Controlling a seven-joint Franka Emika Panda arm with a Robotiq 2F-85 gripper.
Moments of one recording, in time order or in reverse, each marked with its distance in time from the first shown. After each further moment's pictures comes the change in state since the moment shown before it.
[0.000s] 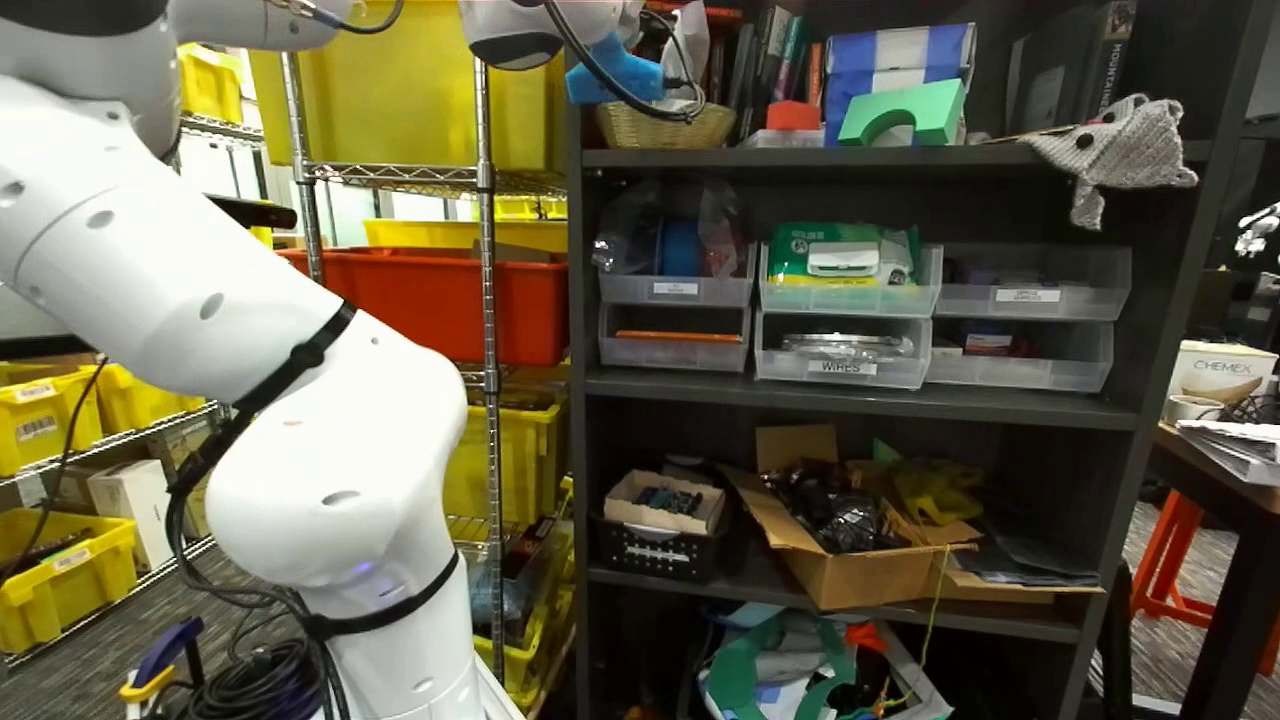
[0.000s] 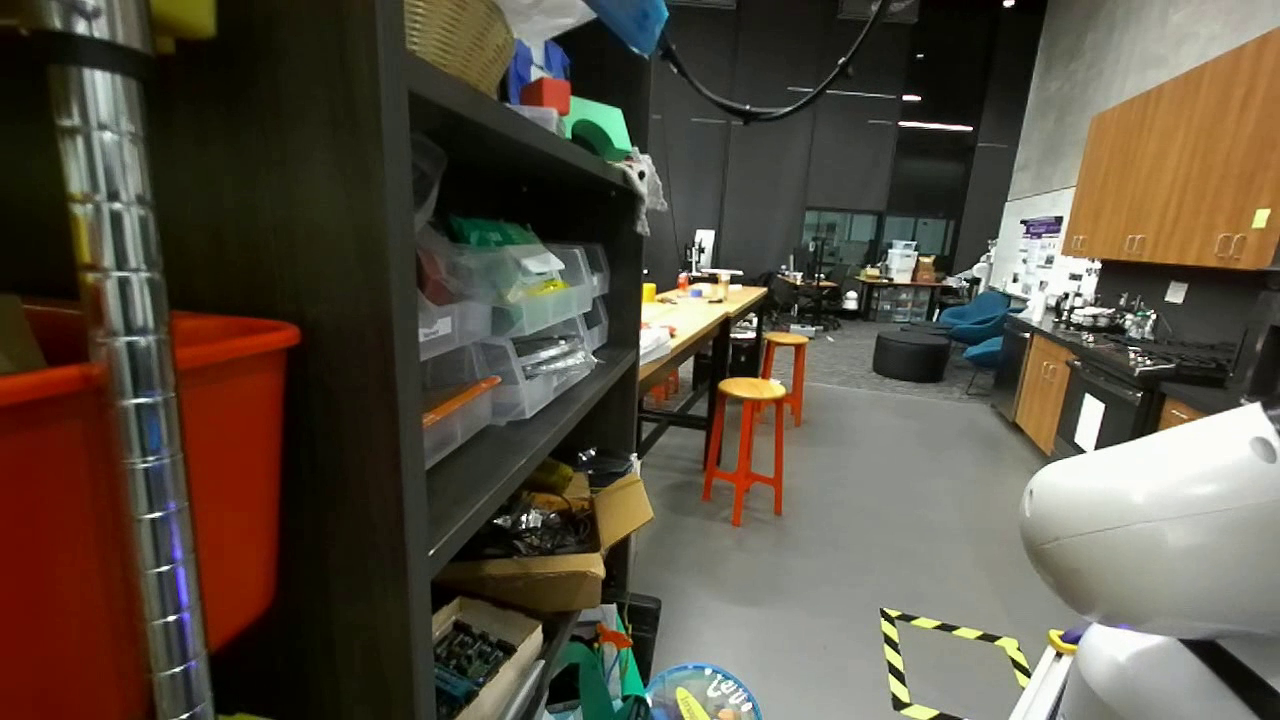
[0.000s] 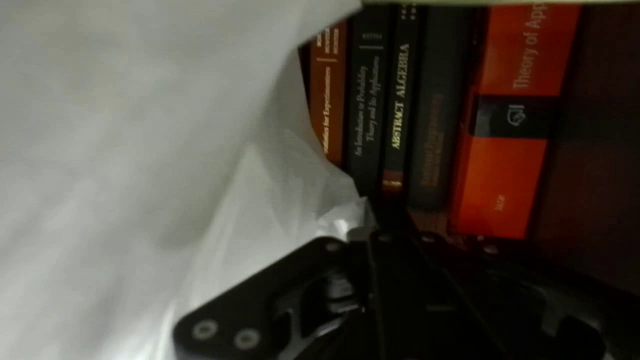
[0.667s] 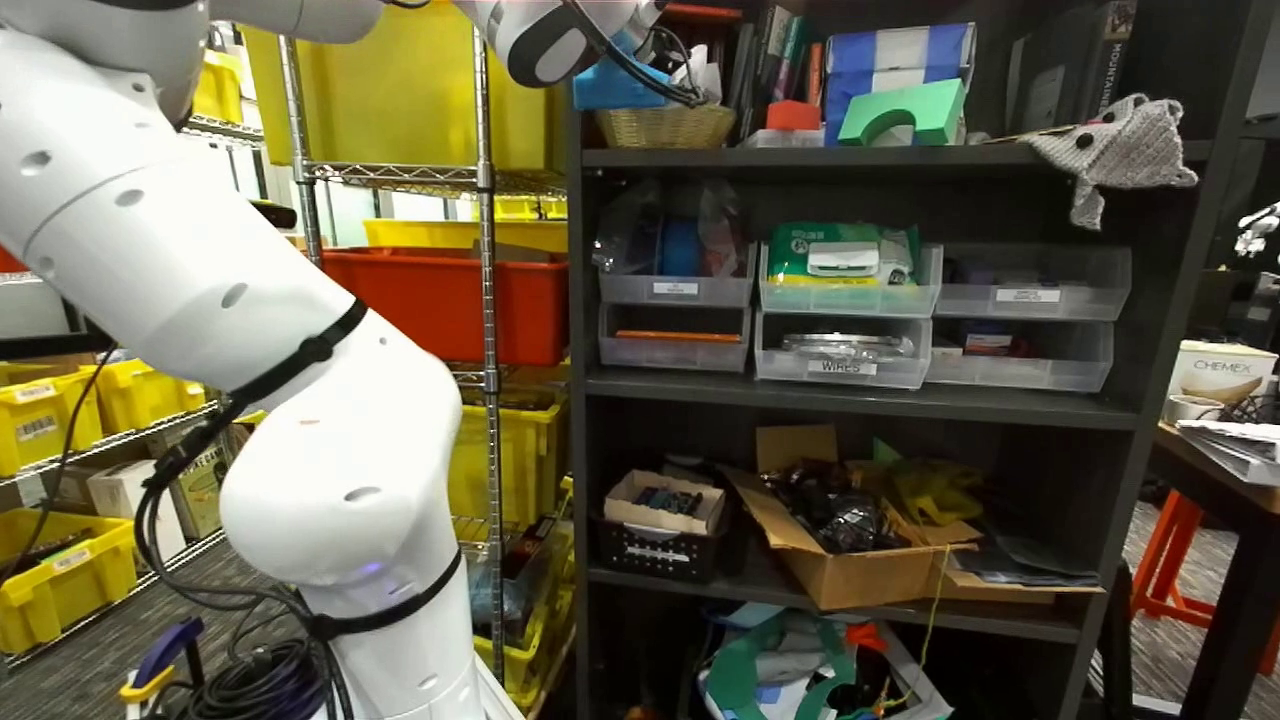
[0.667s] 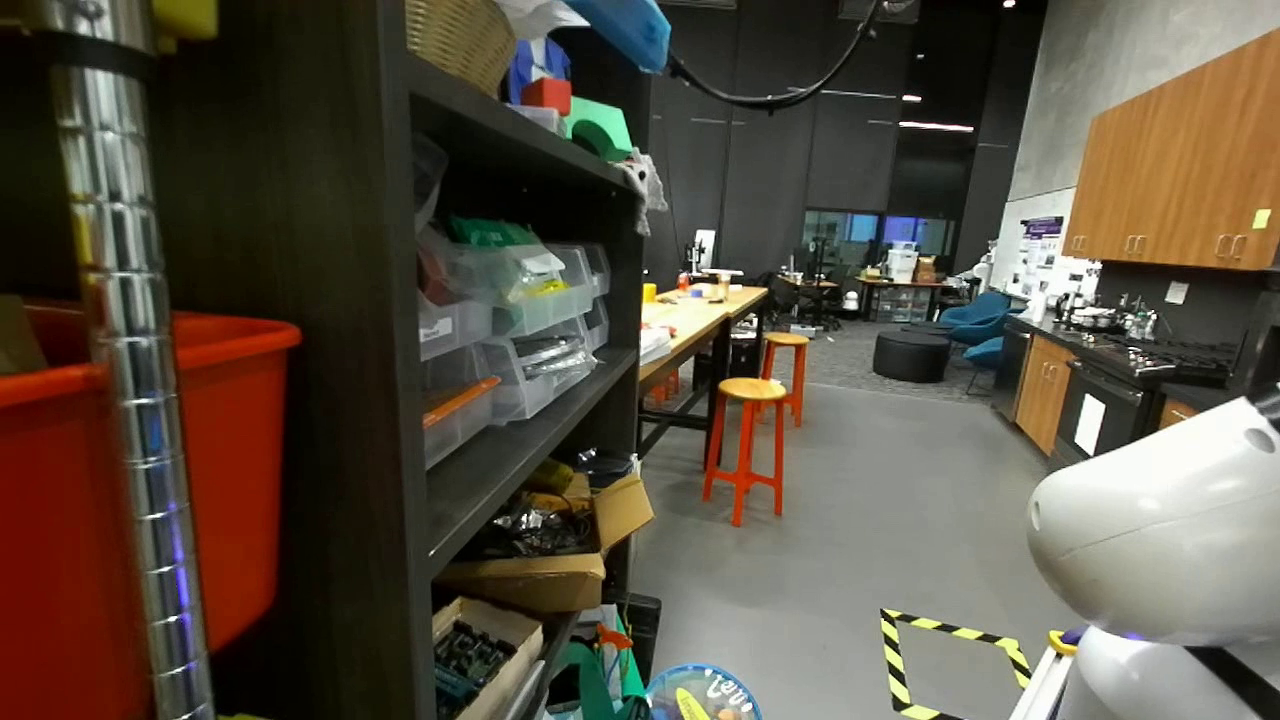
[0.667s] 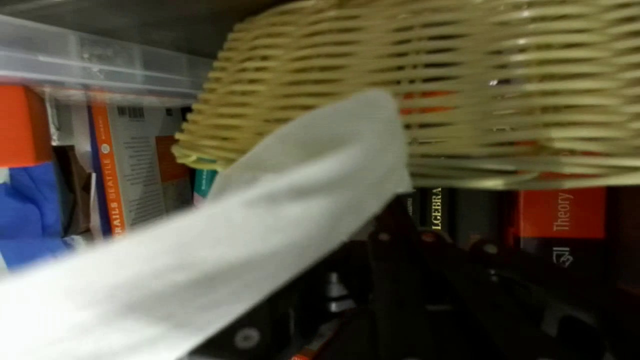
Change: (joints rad) arm 0.081 0.110 -0.026 -0.039 -0.753 -0.023 0.623
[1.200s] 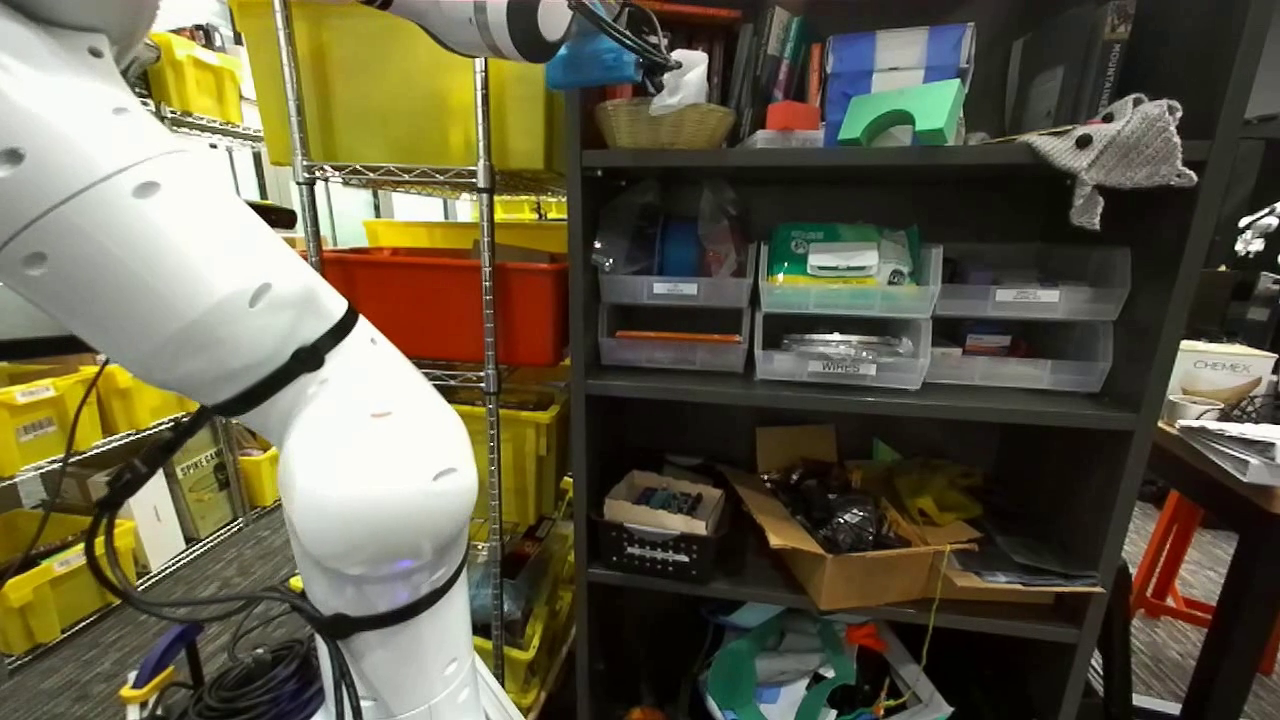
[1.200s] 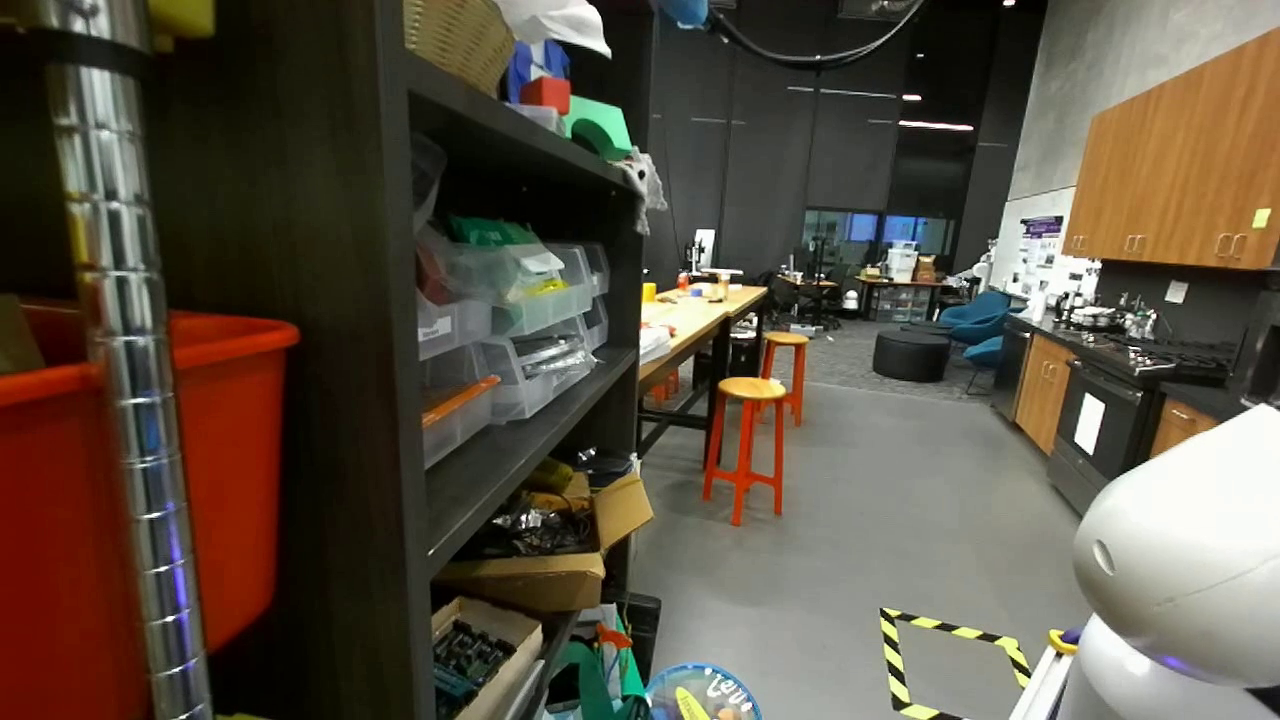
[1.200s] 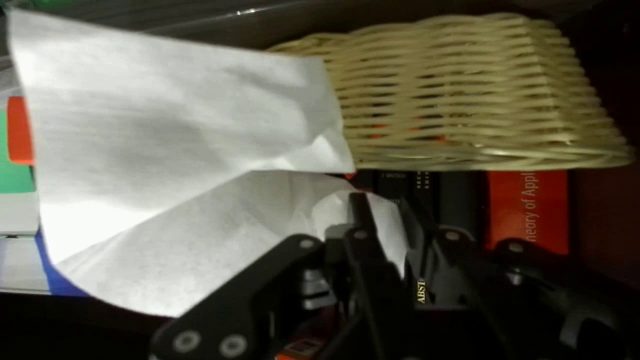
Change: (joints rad) arm 0.337 0.025 -0.239 -0.073 -0.702 -0.001 0.535
